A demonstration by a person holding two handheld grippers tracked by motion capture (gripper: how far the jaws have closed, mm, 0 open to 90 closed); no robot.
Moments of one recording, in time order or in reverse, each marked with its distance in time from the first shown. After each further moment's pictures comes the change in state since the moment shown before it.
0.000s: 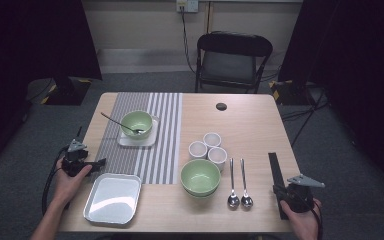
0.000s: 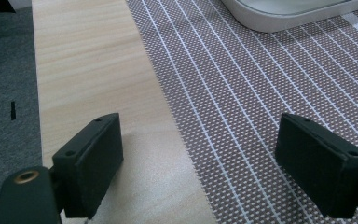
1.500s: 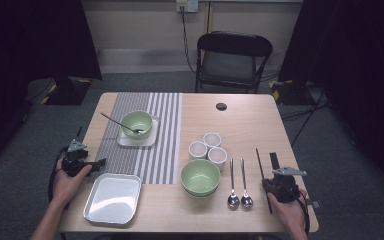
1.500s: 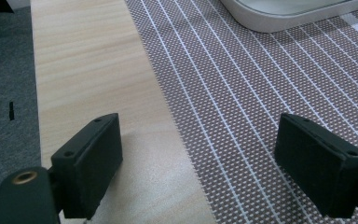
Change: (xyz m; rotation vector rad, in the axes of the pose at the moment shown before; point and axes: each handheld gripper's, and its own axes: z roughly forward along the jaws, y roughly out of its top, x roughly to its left) left arm 0.000 0.000 0.000 0.000 -0.004 0.000; right arm 0.021 0.025 0.028 0.059 0.018 -0.036
